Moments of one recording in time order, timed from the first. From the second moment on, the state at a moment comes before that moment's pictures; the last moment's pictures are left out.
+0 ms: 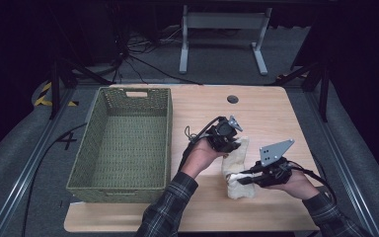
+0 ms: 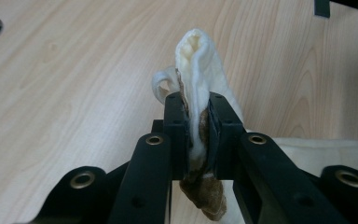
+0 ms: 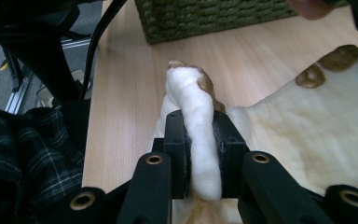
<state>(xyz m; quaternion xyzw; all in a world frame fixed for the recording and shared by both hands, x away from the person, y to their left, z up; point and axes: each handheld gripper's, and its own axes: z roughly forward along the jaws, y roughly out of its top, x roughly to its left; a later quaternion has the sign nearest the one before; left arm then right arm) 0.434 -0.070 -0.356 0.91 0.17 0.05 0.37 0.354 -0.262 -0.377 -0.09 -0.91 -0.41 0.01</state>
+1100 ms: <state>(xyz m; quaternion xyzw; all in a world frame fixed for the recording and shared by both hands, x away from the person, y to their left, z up) 0.452 0.057 -0.263 0.90 0.16 0.11 0.39 0.402 -0.149 -0.288 -0.06 -0.89 -0.45 0.00</state>
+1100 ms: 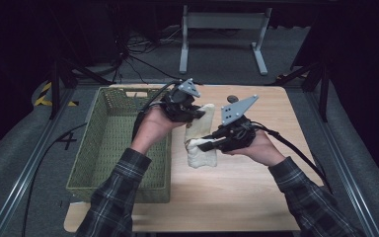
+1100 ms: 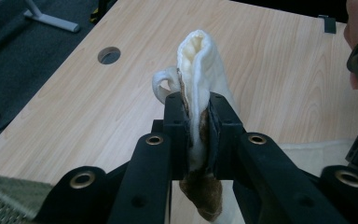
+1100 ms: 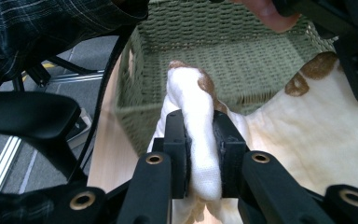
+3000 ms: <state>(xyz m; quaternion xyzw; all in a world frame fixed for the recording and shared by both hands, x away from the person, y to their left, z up) 0.447 0.172 -0.316 0.88 0.22 0.12 0.40 0.416 -0.038 -0.340 -0.06 -0.89 -0.45 0.03</state>
